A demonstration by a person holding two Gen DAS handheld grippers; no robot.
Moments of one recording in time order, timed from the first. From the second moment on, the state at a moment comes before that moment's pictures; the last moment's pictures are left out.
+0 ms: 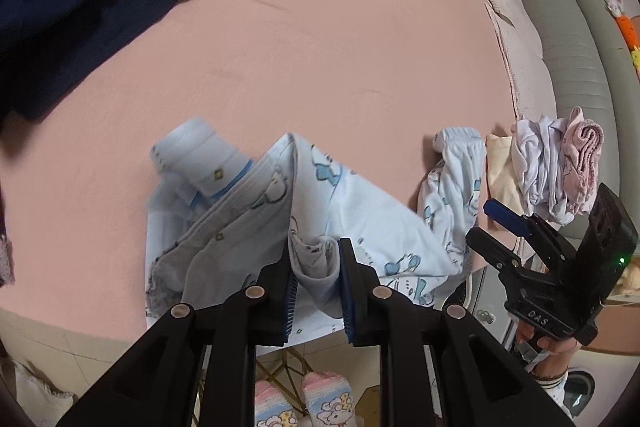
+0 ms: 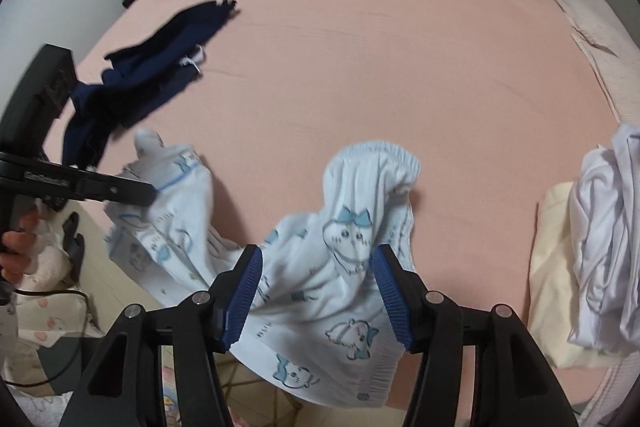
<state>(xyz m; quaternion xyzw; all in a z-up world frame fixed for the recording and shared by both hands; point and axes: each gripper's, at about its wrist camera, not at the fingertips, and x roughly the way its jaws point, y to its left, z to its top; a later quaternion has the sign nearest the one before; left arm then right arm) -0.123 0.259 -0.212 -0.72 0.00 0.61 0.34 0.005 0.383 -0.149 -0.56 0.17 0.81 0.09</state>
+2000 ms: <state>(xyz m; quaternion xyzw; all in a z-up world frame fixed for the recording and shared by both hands) -0.140 0.205 -0.201 -0.75 -0.04 0.57 0.32 -0.020 0.278 -0.157 -0.51 0.19 0.83 -0.11</state>
